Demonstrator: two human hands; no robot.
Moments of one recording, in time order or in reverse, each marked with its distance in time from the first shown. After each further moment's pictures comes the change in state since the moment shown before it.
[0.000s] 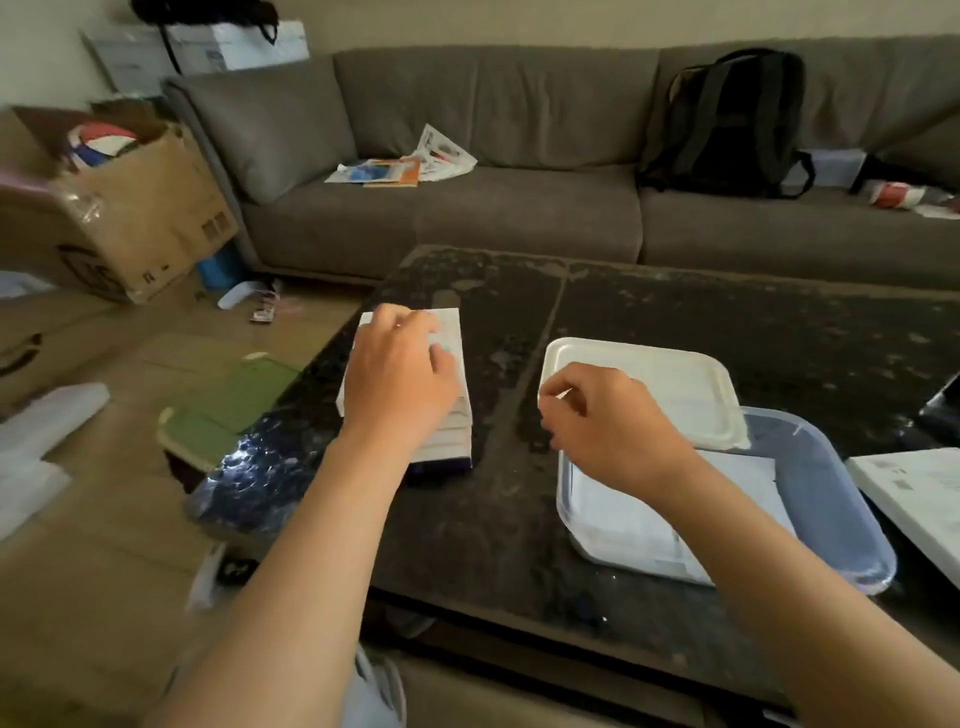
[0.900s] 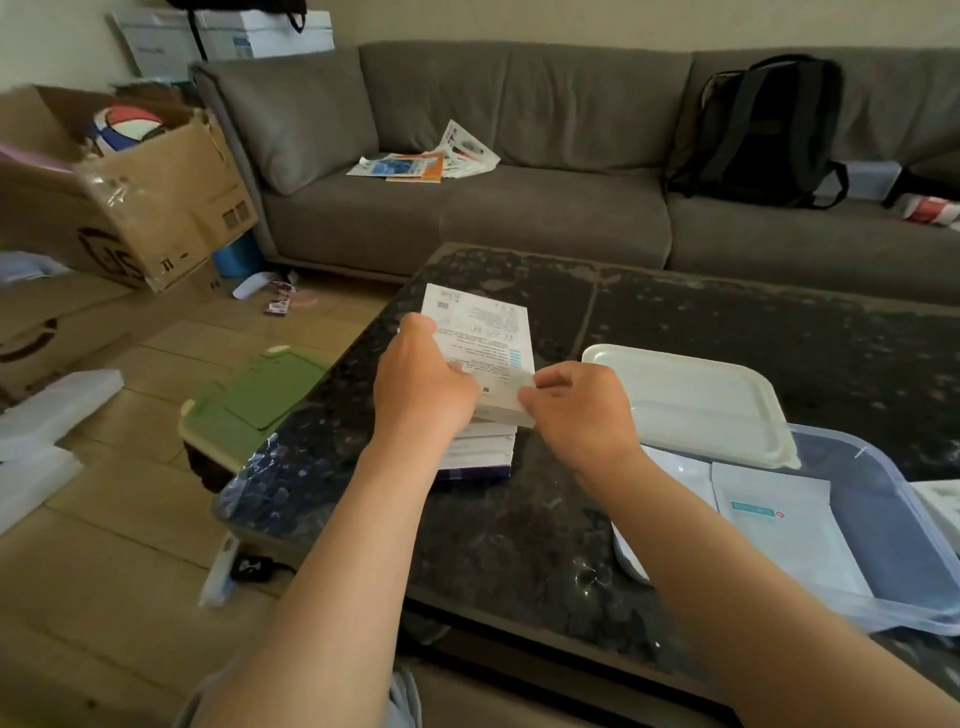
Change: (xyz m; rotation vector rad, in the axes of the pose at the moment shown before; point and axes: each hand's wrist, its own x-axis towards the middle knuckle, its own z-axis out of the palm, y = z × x) left_hand 0.006 -0.017 -0.011 -0.340 -0.040 -0.322; right_hand 0.046 -0.037 0.069 0.334 0.148 0.214
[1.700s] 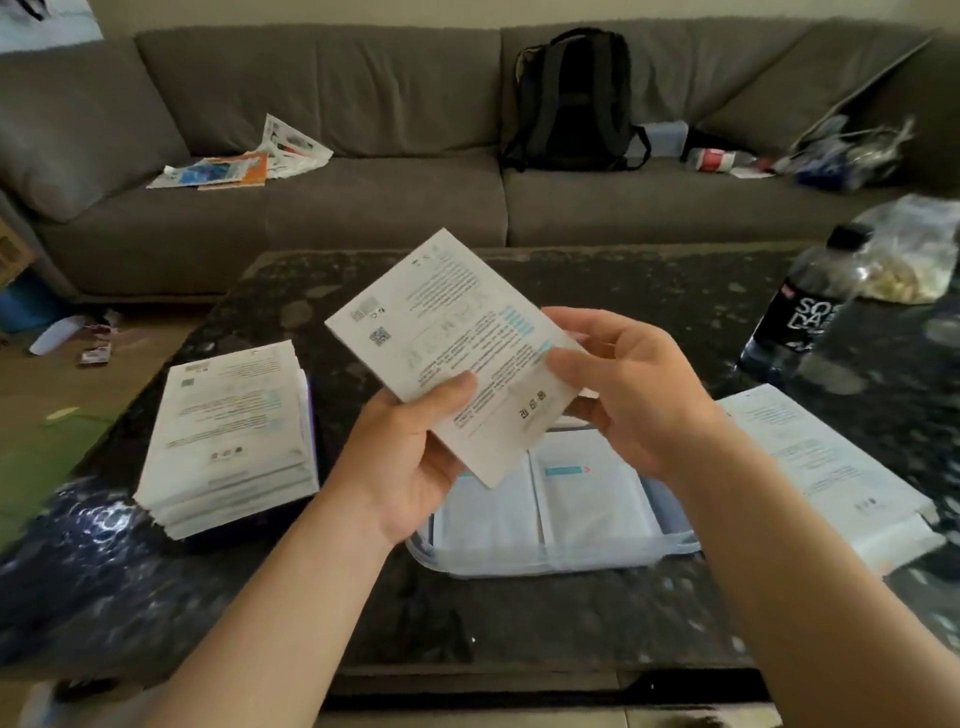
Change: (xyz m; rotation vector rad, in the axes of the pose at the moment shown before) left_hand -0.078 0.063 0.107 -1.132 -0.829 -0.108; right_hand -0.023 0.063 -0.191 0.577 -0.014 0.014
